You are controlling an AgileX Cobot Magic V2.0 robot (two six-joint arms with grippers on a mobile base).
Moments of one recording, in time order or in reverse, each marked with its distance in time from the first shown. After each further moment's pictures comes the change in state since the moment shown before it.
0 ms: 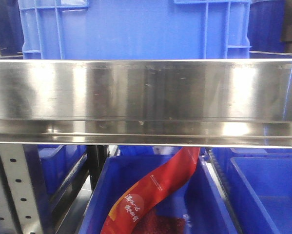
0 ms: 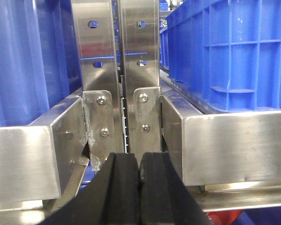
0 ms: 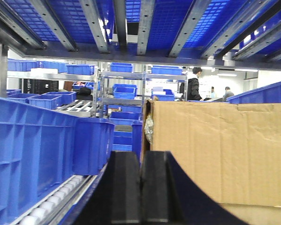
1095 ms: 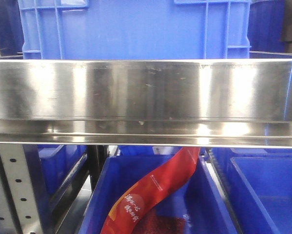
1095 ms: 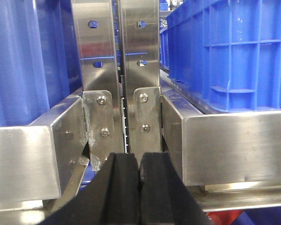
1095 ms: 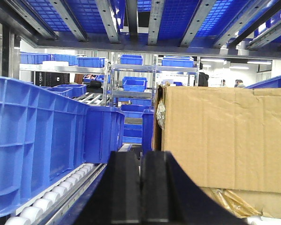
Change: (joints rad) left arm 0.000 0.000 0.000 0.000 0.000 0.000; right arm 0.028 0.000 0.047 0.000 -0.017 0.000
